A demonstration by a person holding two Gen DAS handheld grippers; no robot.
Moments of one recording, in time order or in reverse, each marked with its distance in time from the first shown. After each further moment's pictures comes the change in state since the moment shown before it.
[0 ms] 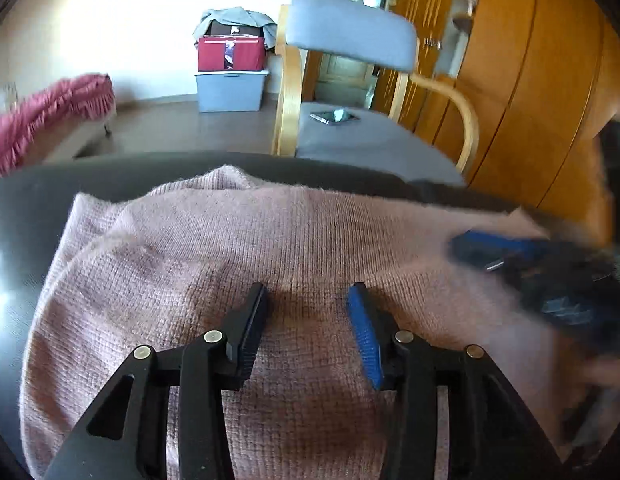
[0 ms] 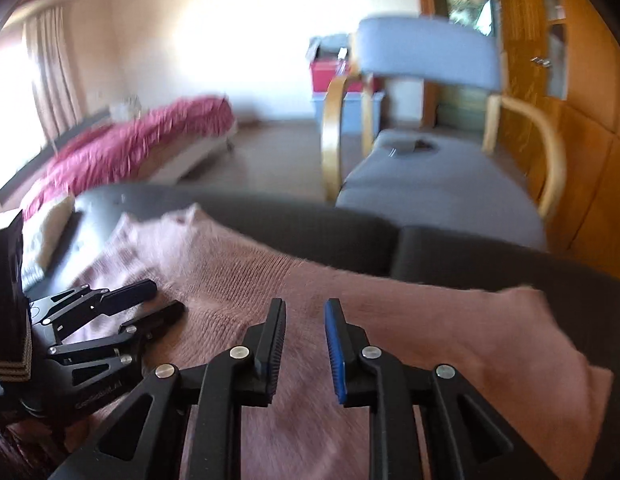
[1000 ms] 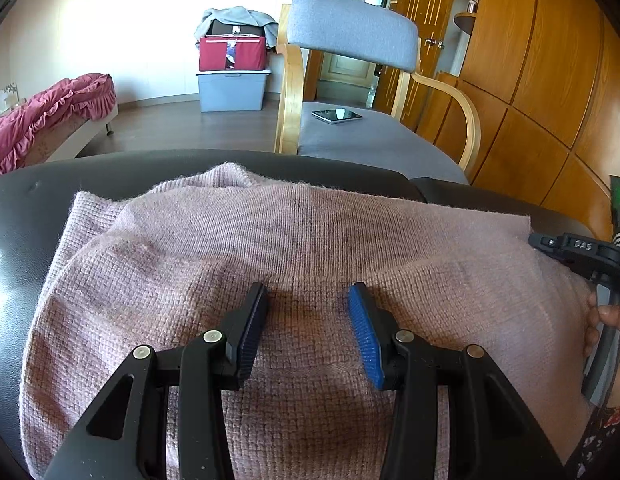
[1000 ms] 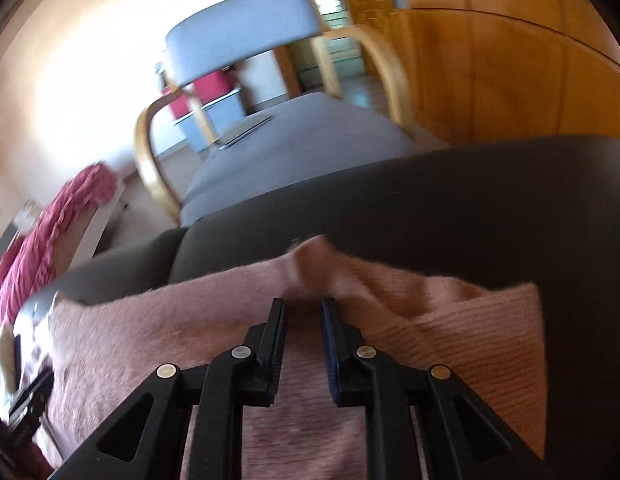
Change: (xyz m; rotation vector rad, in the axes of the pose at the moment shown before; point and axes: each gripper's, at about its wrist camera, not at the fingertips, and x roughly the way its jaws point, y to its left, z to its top) left arm 0.005 -0.001 0.002 0.016 0.007 0.016; right arm -0.036 -0.166 -0.042 0.524 -0.050 -0.224
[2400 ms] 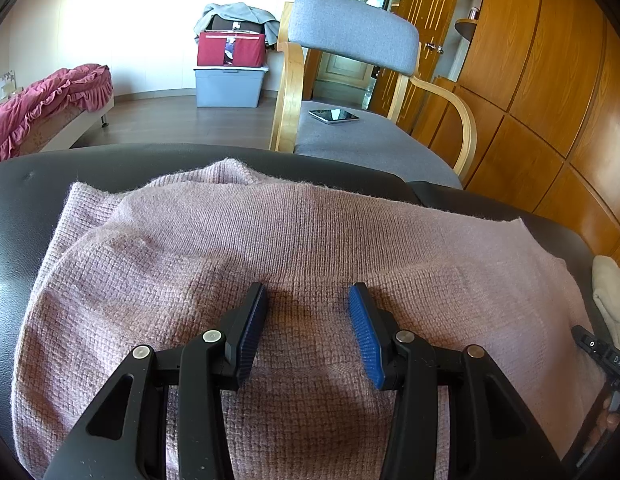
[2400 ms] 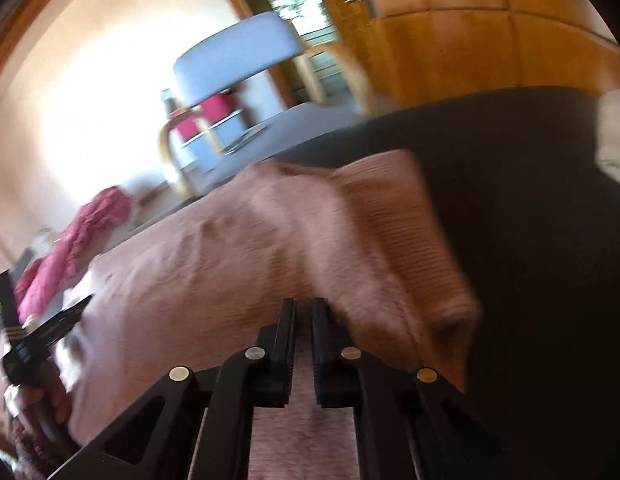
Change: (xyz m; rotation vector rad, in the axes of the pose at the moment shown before) left arm 0.002 0.011 0.002 -0.029 0.004 -0.039; right arm -0.110 -0.039 -0.117 0.070 -0.072 0.019
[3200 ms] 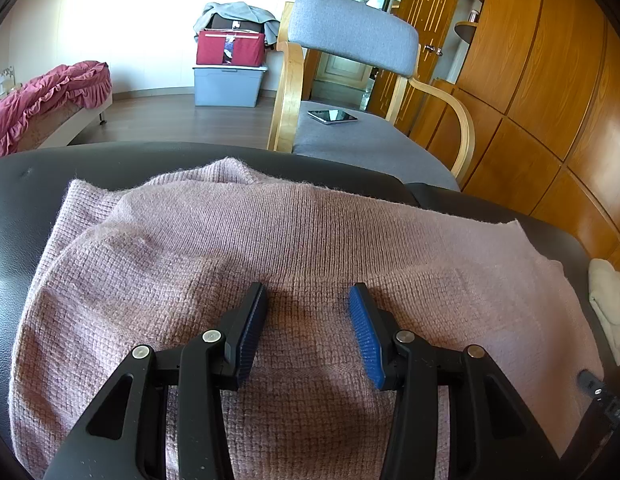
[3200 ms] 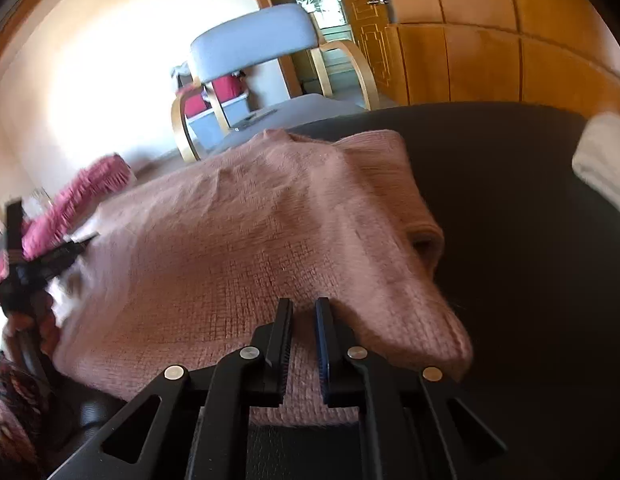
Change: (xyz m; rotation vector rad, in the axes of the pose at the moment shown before) left arm -0.001 0.001 0.000 -0.013 -0.001 -0.013; right arm -0.030 -0.002 -0.032 -0.084 0.021 0.023
